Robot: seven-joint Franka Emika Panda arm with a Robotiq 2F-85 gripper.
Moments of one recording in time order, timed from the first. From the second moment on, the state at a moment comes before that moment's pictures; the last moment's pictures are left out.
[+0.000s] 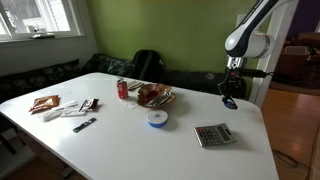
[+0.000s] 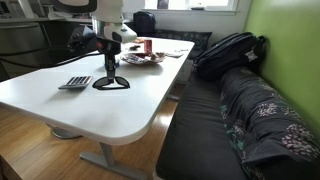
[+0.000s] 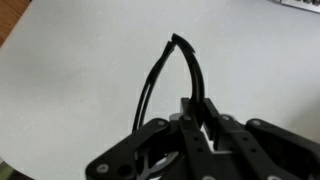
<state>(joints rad) -0.17 0.31 0.02 -2.36 0.38 2.60 -0.02</state>
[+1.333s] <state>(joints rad) 0.17 0.37 0.18 -2.09 0.07 2.56 -0.04</state>
